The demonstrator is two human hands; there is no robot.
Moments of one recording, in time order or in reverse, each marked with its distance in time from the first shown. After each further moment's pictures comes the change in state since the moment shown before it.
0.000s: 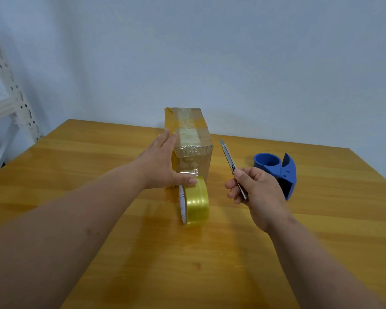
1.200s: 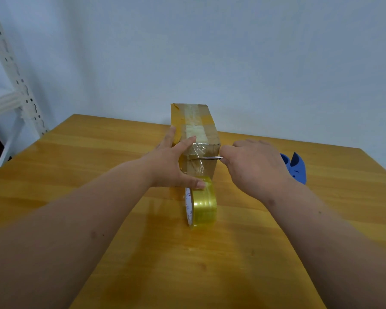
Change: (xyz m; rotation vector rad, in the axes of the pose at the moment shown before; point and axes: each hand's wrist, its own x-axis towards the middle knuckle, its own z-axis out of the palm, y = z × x) left_hand -0.001 0.006 -0.002 -0.034 -0.118 -0.041; right_hand 0.028 -0.041 0.022 -1.591 -0.063 -0.862
